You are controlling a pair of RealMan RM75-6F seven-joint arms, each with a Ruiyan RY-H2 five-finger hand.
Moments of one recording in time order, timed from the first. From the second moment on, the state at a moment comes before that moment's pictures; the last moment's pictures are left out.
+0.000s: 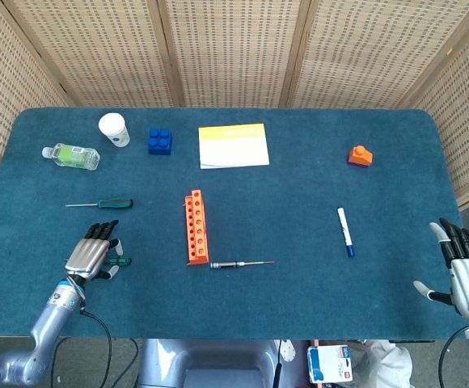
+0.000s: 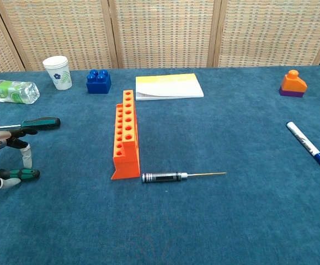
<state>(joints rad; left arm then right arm) -0.45 -1.49 -0.06 -1.40 1.18 0.97 0.26 0.10 -1.10 0.09 -1.55 -1.49 1.47 0.10</state>
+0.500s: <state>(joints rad) -0.43 -1.38 -0.09 -1.54 1.26 1.02 0.06 0.10 -1.11 0.09 -1.55 -1.50 1.48 0.10</state>
